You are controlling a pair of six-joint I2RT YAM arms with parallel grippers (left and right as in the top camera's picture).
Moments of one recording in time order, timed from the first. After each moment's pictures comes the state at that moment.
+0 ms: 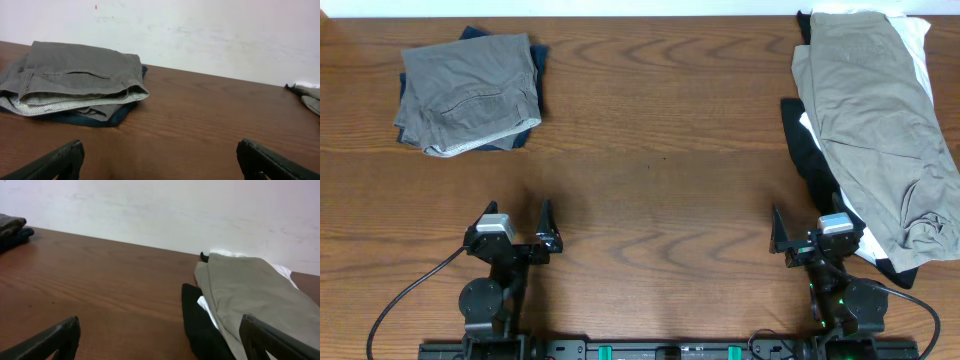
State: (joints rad) left arm 0.03 0.01 0.02 -0.10 0.10 -0.20; right arm 0.04 0.01 0.01 -0.06 -0.12 -0.09
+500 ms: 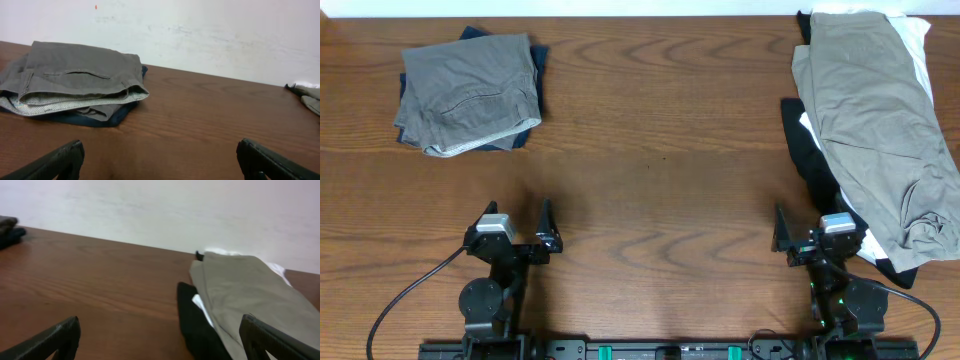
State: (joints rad) left arm 0.03 0.01 0.02 -0.10 0.10 -0.20; right arm 0.04 0.01 0.01 -0.06 -0.08 -0.09
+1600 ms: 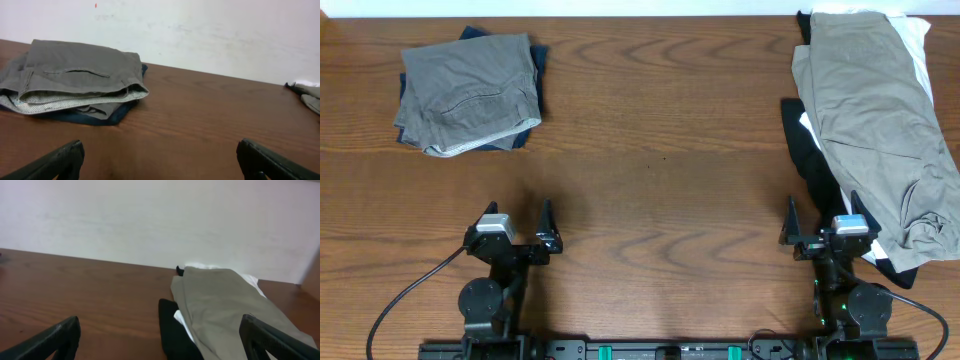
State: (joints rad) left arm 0.03 0.01 0.04 -0.13 0.10 -0.20; right arm 0.04 0.01 0.01 0.03 0.00 -0.08
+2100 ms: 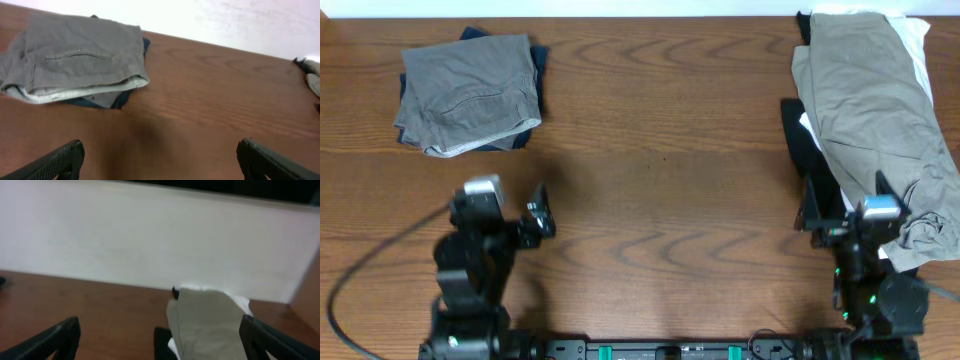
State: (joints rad) left arm 0.03 0.54 0.53 -0.39 0.10 -0.20; right arm 0.04 0.32 0.38 -0.06 0.00 -0.08
